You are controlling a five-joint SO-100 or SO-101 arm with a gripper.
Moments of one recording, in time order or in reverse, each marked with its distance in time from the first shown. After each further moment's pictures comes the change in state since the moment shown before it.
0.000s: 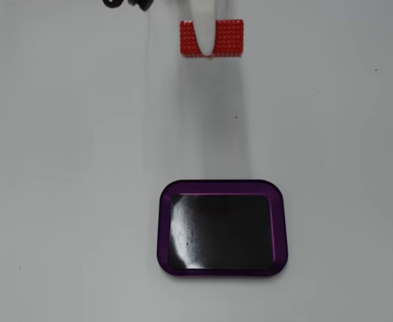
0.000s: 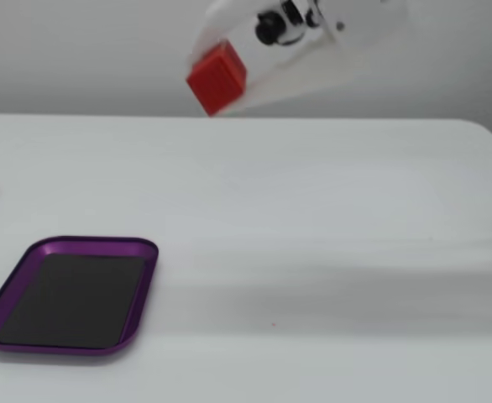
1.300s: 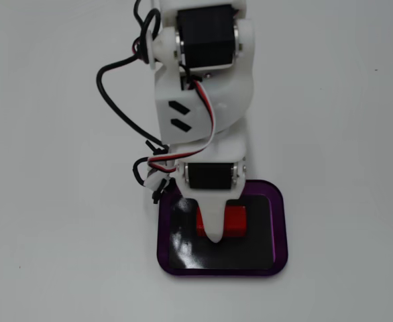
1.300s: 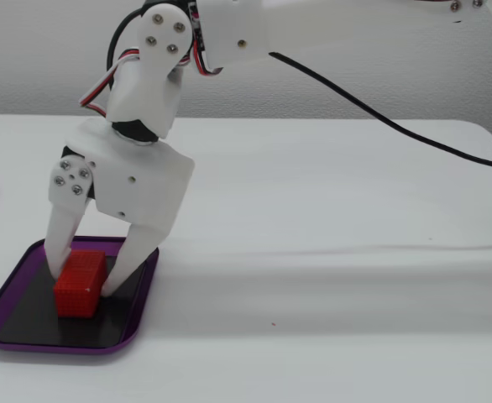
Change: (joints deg) arm 0.3 -91.7 -80.0 30.1 4.4
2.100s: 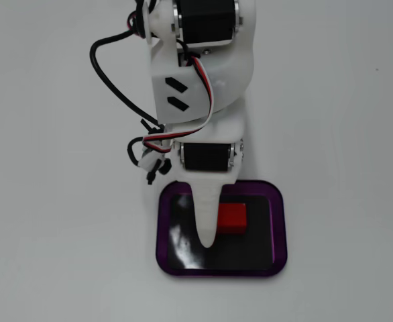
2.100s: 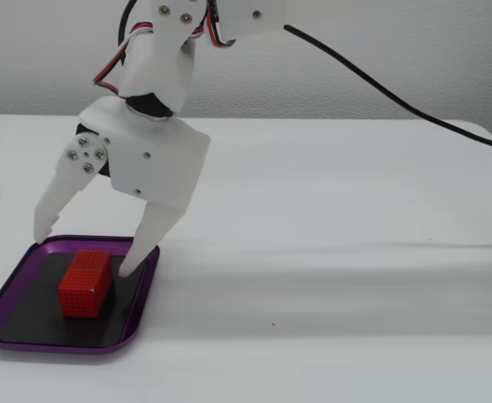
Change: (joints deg) arm 0.4 9.4 2.5 1.3 2.2
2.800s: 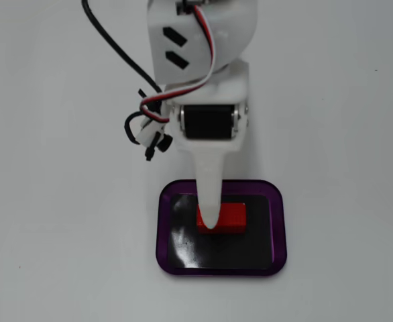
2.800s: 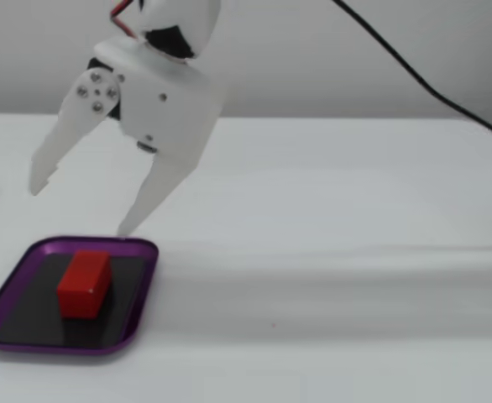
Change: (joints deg) arm -0.6 7.3 3.3 1.7 0.0
